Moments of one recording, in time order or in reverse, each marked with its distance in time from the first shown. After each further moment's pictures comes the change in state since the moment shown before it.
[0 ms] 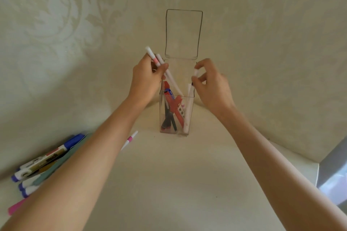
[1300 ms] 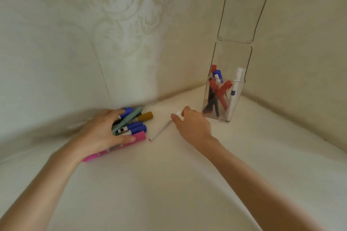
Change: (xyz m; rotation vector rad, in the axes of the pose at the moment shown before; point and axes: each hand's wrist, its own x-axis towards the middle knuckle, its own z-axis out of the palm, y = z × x) left_hand -0.144 -0.101 -0.192 0.760 -0.464 -0.397; right_hand -0.098 -0.050 0.136 -0.202 -0.562 0.157
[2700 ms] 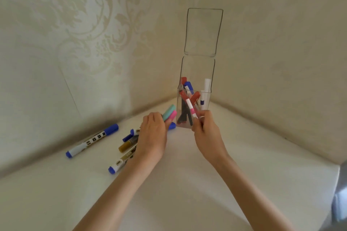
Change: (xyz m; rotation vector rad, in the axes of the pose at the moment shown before) left_hand 0.035 0.166 0.072 0.086 0.261 0.100; right_hand -0.036 0.062 -0.057 0.552 0.270 -0.011
